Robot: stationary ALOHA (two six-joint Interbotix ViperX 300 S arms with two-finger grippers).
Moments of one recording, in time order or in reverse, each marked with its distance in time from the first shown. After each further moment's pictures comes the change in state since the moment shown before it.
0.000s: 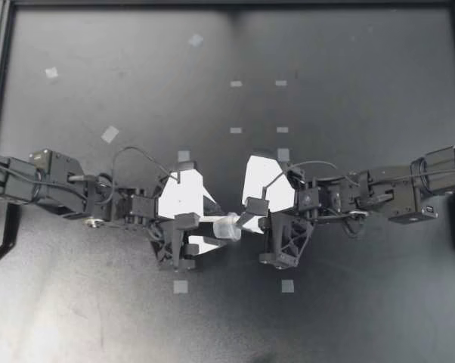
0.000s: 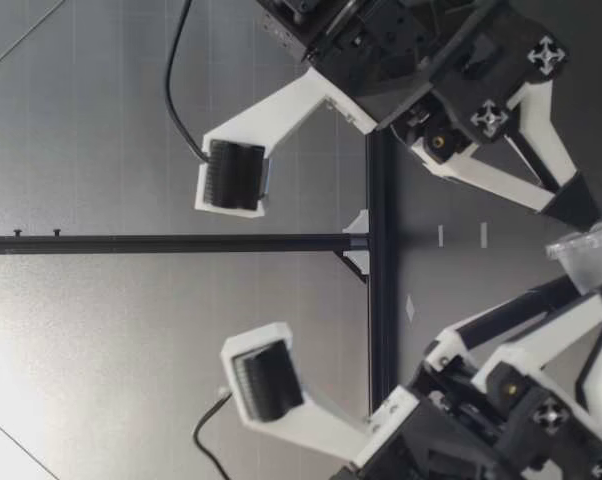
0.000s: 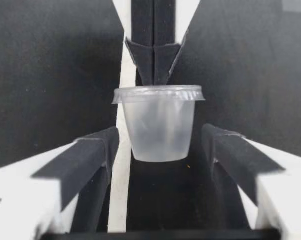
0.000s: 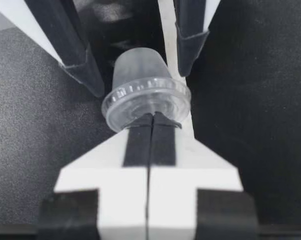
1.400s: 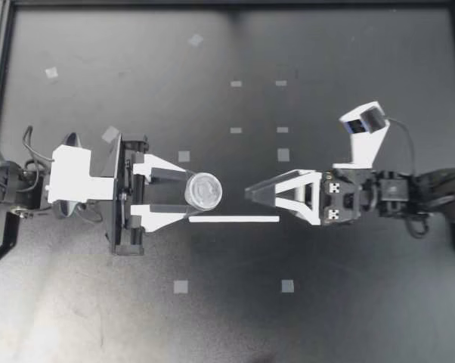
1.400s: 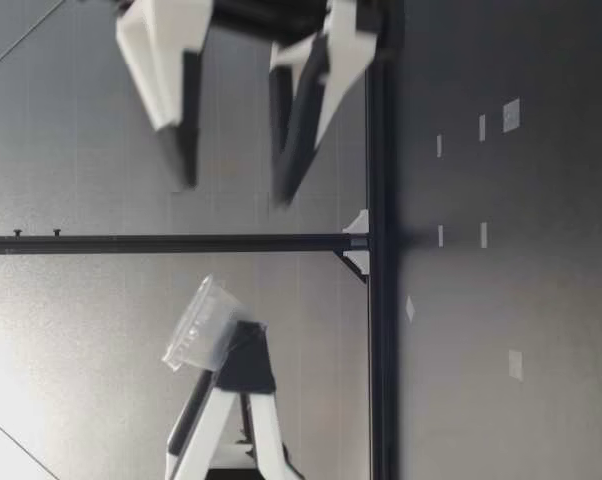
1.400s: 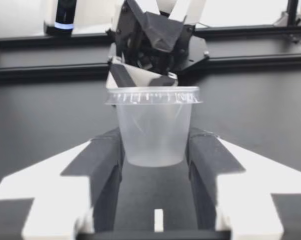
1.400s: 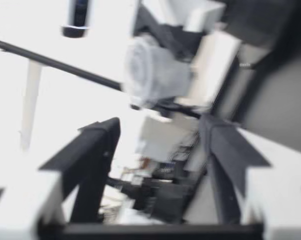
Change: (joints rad) left arm 0.006 -0.347 0.253 -0.002 -0.586 0.167; right arm -0.002 -0.112 0.298 -0.035 -1.166 1.075
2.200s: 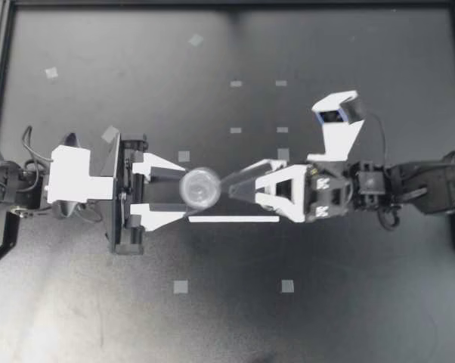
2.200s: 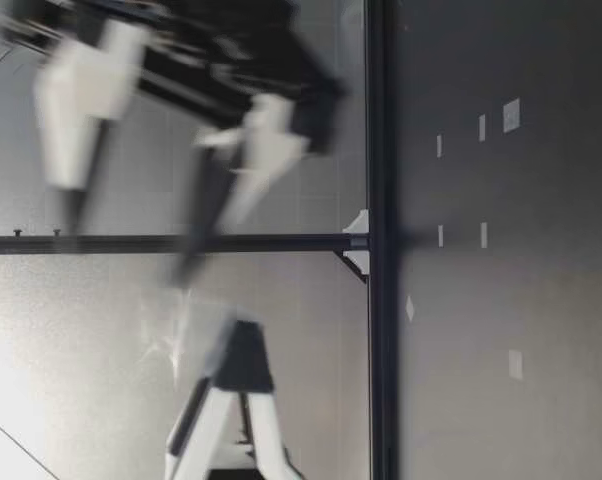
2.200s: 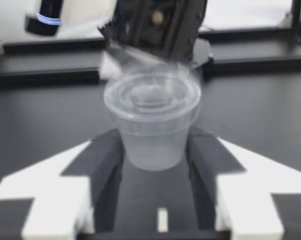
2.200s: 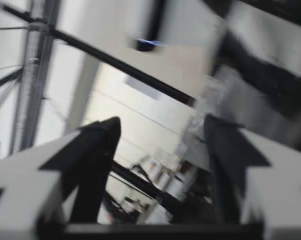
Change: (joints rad) left arm 0.000 0.003 0.008 -0.003 -0.003 0.002; right arm -0.049 -0.005 -0.130 -0.118 -0.091 -0.043
